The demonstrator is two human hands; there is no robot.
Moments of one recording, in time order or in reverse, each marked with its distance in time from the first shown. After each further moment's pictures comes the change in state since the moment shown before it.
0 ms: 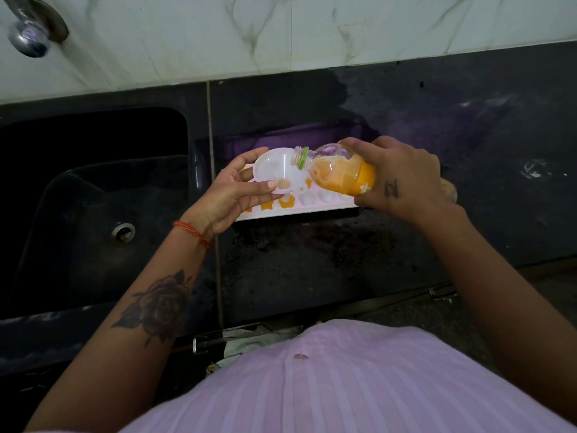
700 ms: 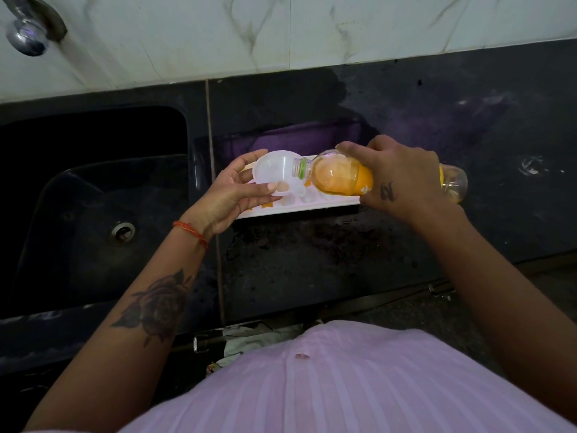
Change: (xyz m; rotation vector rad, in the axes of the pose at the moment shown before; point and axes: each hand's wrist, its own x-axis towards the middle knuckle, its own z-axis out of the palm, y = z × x) left_hand -0.002 -0.004 -0.005 0.024 -0.008 -0.006; right_hand -0.004 -0.005 -0.002 -0.131 0.008 -0.032
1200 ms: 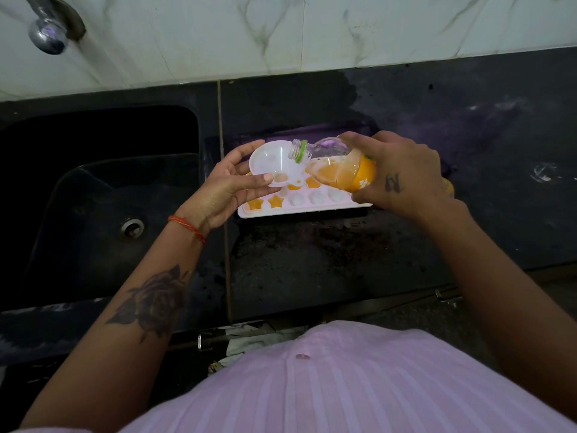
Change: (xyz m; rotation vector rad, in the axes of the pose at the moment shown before) left_hand -0.008 0.015 -0.012 -0.013 0.025 0.040; right_hand 0.009 -0.010 -0.006 0.173 0.011 -0.002
